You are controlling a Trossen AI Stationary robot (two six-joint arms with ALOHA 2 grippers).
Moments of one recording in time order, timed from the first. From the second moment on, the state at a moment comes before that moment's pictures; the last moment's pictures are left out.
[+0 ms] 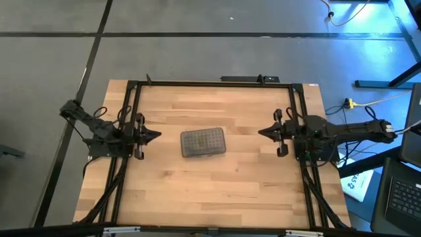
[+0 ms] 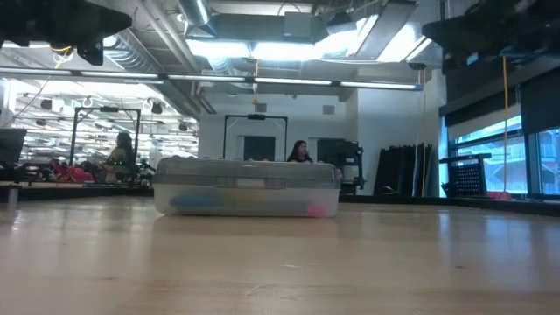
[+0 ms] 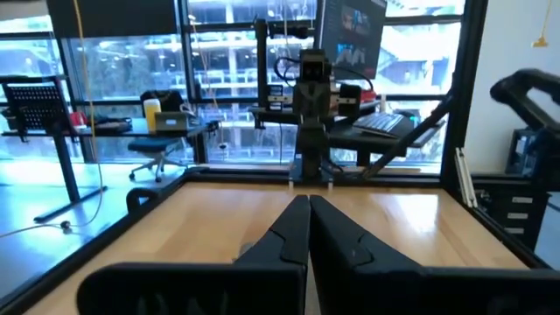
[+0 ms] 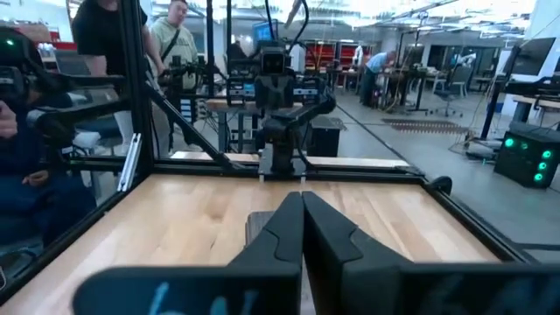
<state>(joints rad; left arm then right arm) -0.53 0.13 0.15 0.09 -0.66 0.06 0.03 0.45 0.22 0.30 0.00 -0.03</state>
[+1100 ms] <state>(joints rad) -0.53 0.01 0.01 0.07 -0.69 -0.15 0.03 0.17 0.01 0.17 -0.05 0.02</state>
